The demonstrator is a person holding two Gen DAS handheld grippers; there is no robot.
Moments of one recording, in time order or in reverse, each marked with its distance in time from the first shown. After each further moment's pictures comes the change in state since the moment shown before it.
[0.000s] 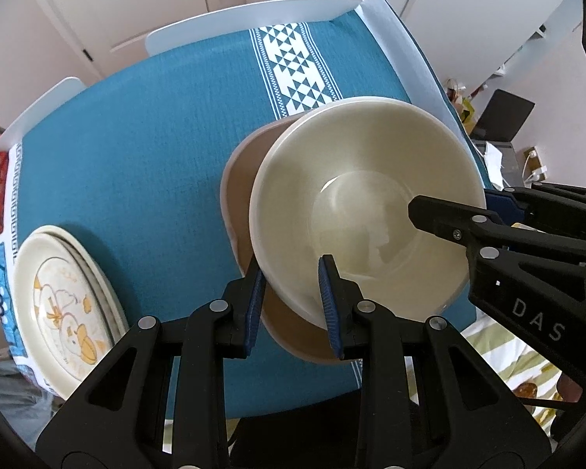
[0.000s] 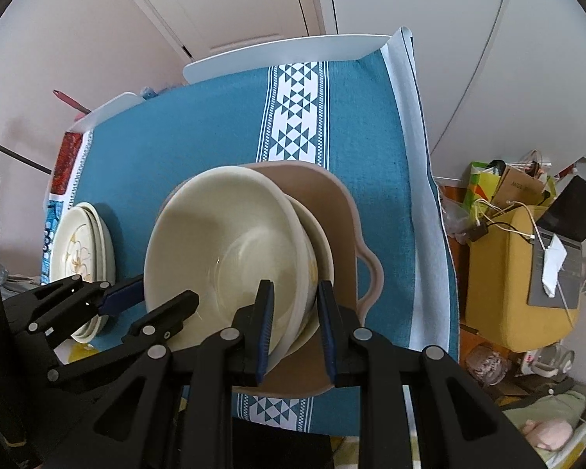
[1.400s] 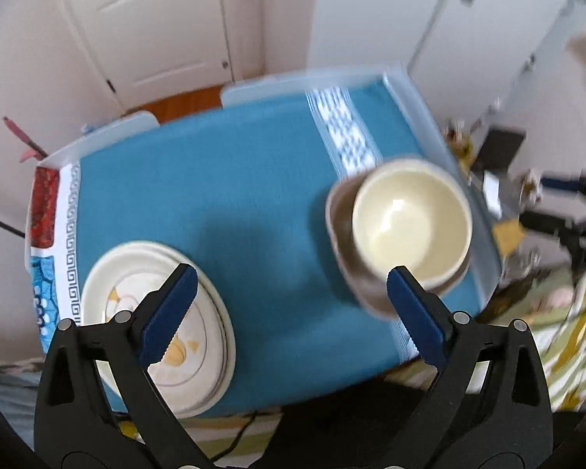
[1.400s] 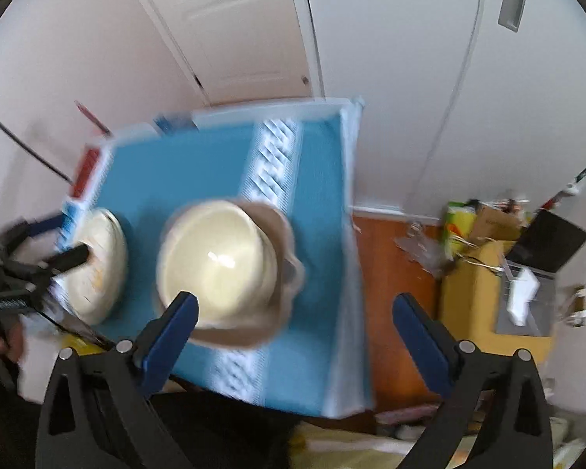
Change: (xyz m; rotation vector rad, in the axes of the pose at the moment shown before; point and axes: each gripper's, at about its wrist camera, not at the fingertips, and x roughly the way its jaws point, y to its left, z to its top) left arm -0.079 0.065 -0.020 0.032 -0.136 0.022; right arm -0.077 -0.035 -0.020 -0.102 -0.111 -0.088
